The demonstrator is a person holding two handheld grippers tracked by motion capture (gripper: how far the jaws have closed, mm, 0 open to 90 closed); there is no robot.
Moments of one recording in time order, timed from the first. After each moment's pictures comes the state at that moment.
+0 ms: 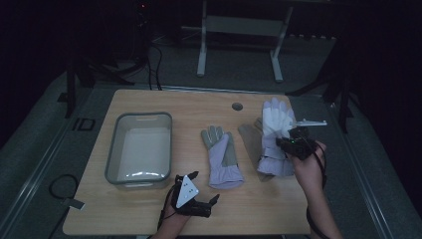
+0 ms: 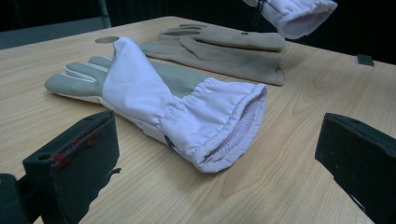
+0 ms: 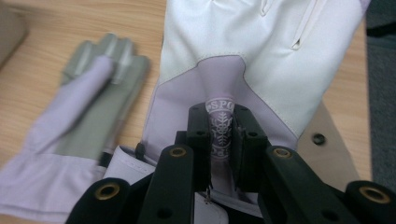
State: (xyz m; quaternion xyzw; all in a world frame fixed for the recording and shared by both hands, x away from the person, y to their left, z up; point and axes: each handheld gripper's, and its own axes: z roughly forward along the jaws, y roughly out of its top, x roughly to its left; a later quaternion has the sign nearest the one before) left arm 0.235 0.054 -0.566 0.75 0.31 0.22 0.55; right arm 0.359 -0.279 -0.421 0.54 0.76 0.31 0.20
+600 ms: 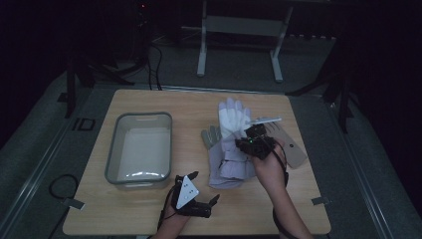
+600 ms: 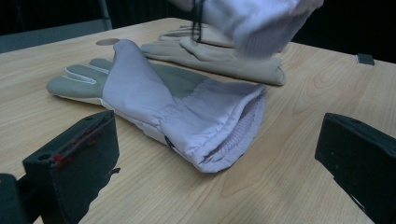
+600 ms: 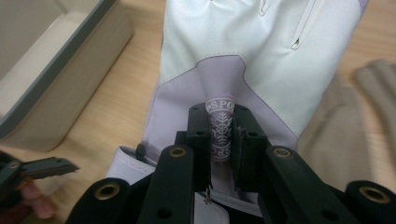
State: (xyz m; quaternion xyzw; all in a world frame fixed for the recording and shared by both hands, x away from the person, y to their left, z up) left arm 0.234 0.054 -0.566 0.74 0.30 0.23 0.55; right arm 0.347 -0.164 -0.411 0.49 0.80 0.33 0.15
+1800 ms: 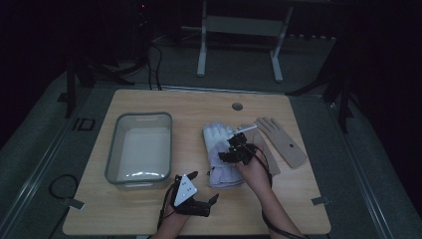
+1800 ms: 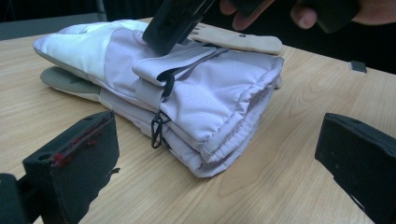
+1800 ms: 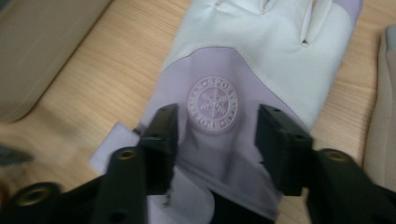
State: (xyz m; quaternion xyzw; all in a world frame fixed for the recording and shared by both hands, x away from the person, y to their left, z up) left arm 0.237 0.057 -0.566 0.74 0.31 0.21 0.56; right arm 0.373 -0.140 -0.484 0.45 0.84 0.29 0.09
